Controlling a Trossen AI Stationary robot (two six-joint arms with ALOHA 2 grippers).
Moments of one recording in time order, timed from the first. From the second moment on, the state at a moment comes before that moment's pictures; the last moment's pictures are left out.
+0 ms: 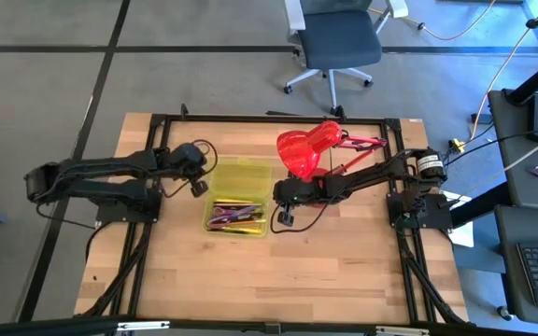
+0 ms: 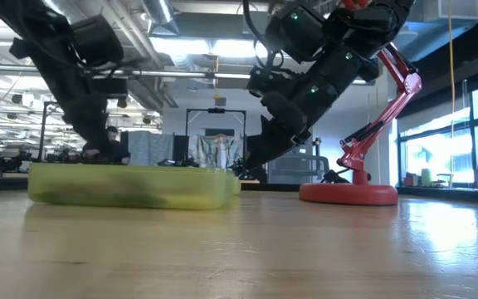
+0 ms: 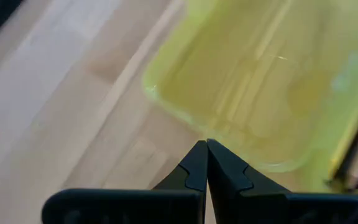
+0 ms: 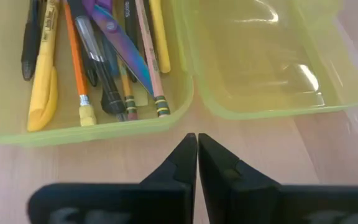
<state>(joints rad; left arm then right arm) 0.40 0.92 0.45 -0.49 -0.13 -0.11 0.03 1.83 0.99 0.02 0.19 0.15</state>
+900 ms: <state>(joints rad) 0.74 1.36 0.45 -0.20 0.17 0.14 0.00 1.88 0.99 0.02 0.22 0.18</state>
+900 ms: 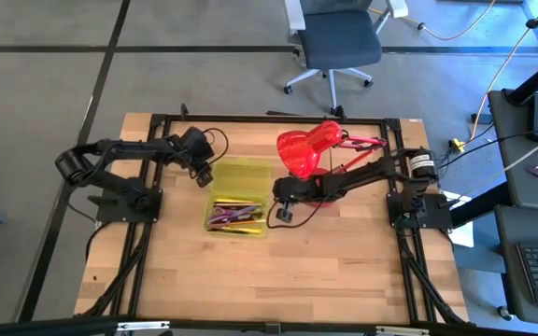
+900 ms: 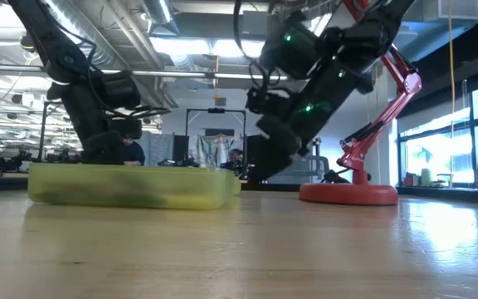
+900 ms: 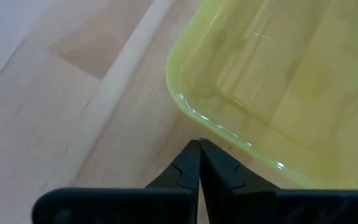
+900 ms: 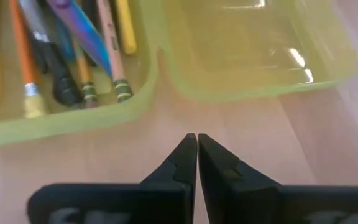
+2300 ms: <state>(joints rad) 0.71 1.36 0.44 -0.17 0.34 0.29 -0.05 1.96 0.99 0.11 0.22 0.18</state>
